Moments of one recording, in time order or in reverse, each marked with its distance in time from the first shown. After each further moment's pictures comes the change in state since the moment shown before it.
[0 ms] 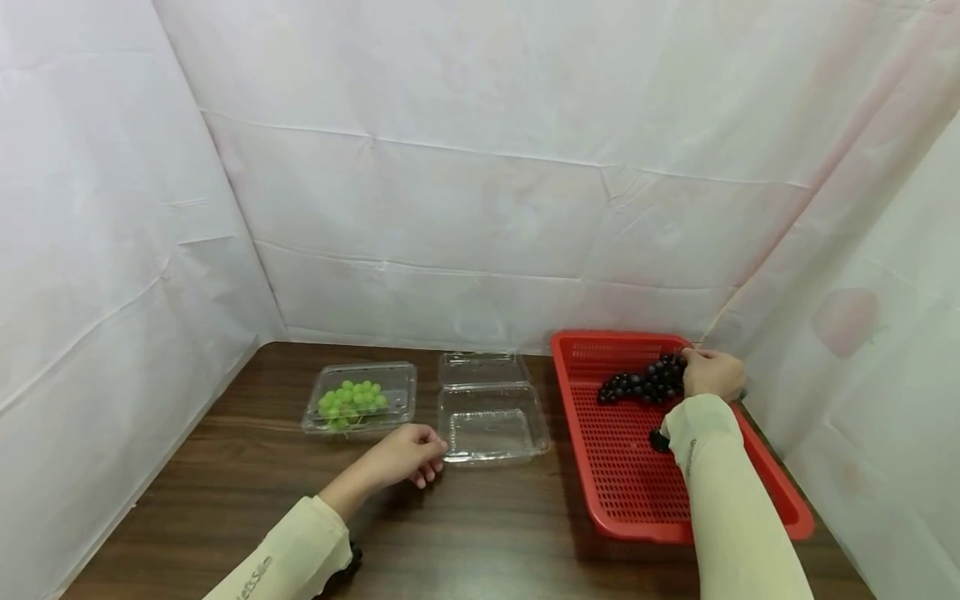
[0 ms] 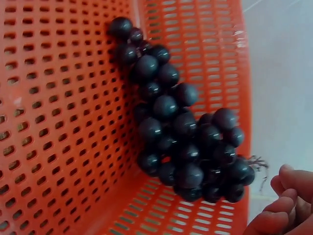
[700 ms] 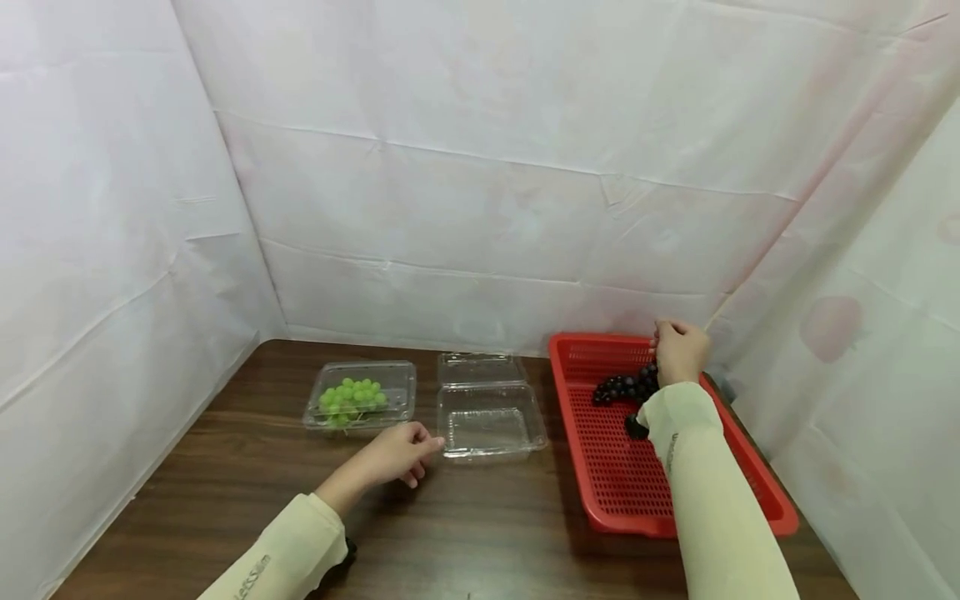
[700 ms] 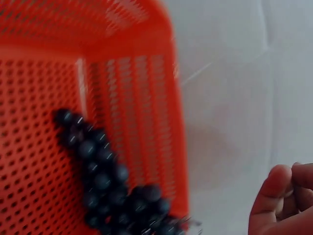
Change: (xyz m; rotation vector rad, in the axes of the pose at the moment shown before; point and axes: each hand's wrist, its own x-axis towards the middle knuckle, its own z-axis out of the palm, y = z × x) left_hand -0.013 0.001 -0.008 0.168 0.078 -0.030; right_hand -0.035 -0.061 0.010 0.634 -0.230 -0.035
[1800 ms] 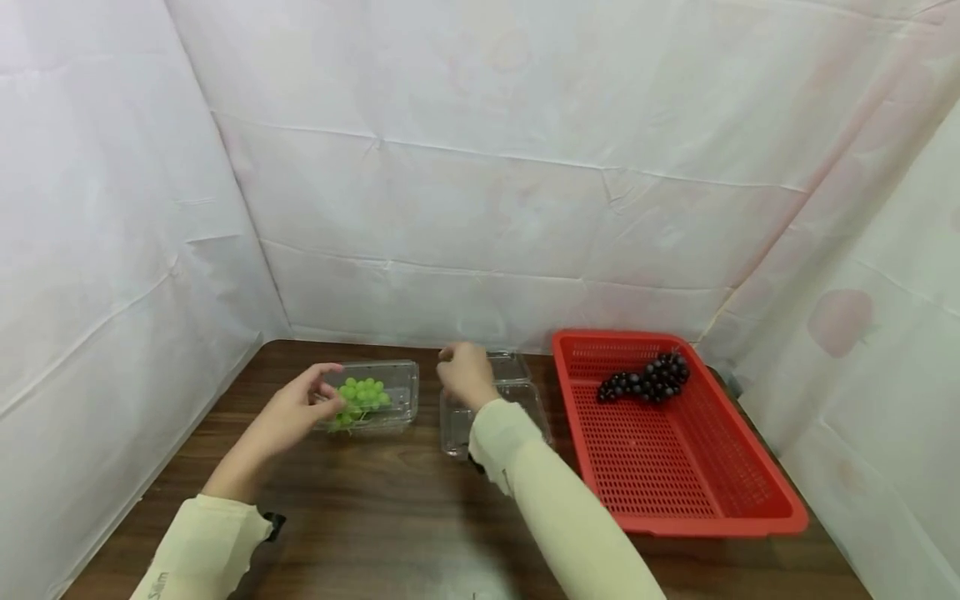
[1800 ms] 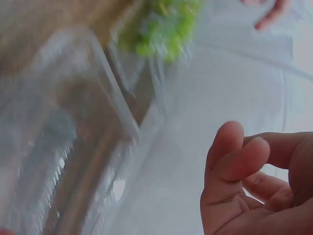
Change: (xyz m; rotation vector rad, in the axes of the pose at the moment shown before) left_hand -0.044 -0.026 -0.133 0.169 0.298 0.122; right_hand -0.160 0.070 0.225 -0.742 -0.674 -0.175
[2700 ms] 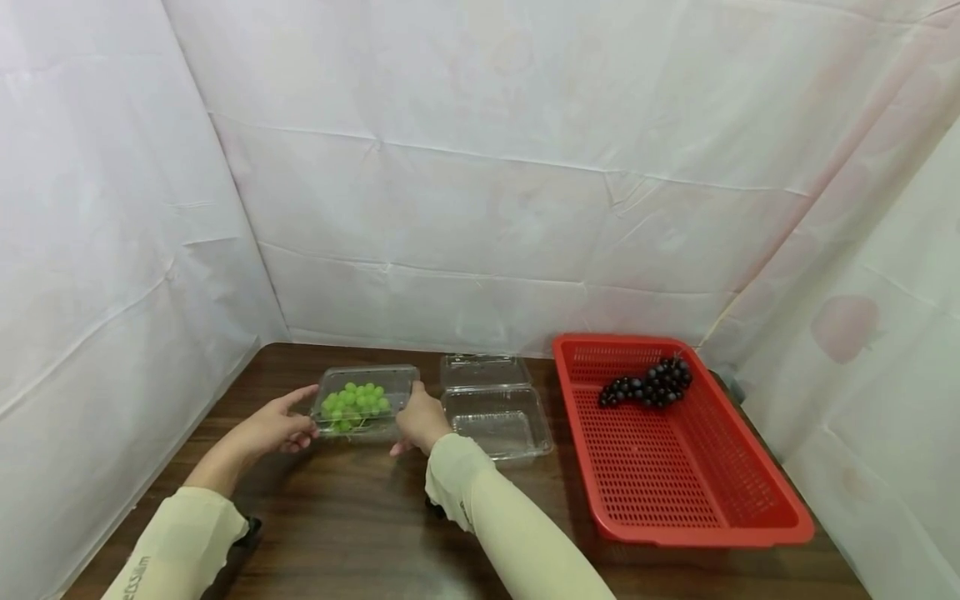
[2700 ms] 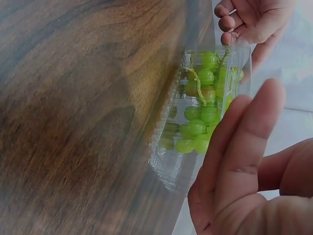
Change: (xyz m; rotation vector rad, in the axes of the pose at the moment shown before) left_hand 0.013 -0.064 -0.014 -0.299 -0.219 -0.271; right_hand -0.019 0.003 0.084 0.283 -0.192 0.168
